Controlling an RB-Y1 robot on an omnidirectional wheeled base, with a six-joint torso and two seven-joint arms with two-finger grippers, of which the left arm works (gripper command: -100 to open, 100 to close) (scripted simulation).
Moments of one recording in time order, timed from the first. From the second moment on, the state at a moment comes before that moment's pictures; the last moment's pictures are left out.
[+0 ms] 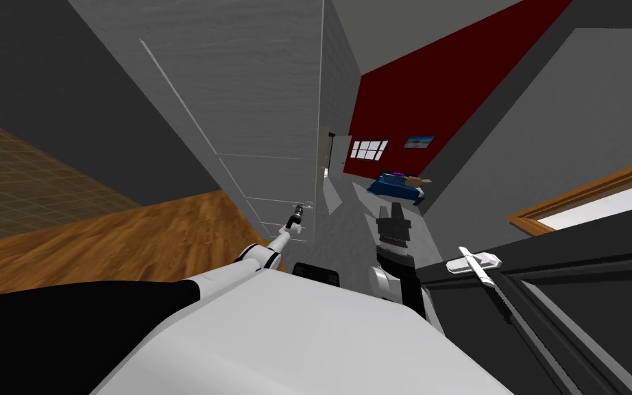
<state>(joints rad) -0.45 0.10 0.01 -0.68 0.36 -0.45 -0.21</state>
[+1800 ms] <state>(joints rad) -0.44 0.18 0.19 -0.66 0.42 -0.47 -0.27</state>
